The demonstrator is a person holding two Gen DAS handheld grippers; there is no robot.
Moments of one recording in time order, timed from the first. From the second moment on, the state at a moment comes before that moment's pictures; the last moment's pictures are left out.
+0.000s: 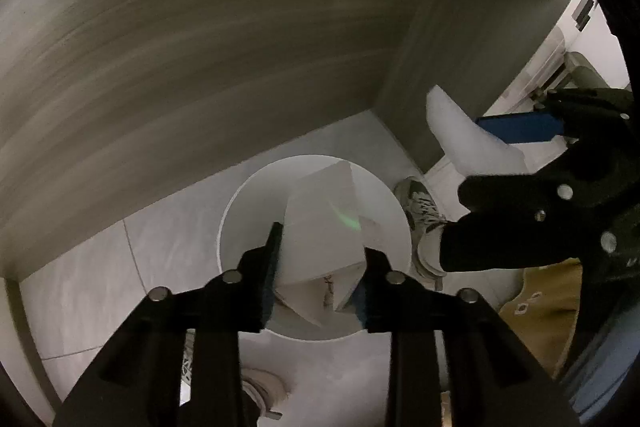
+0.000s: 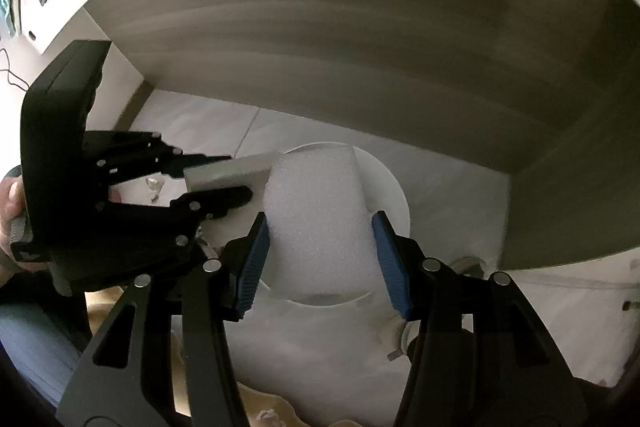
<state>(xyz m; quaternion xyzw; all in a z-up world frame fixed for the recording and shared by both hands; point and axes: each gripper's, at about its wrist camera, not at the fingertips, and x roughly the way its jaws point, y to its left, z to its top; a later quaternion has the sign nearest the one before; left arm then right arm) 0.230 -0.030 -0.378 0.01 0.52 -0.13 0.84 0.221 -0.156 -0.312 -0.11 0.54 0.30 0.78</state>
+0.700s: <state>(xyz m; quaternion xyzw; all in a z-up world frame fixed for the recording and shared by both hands) 0.230 -0.019 -0.368 -0.01 0.52 -0.10 0.85 0.225 -0.144 -0.316 -0.12 0.55 0.30 0.77</state>
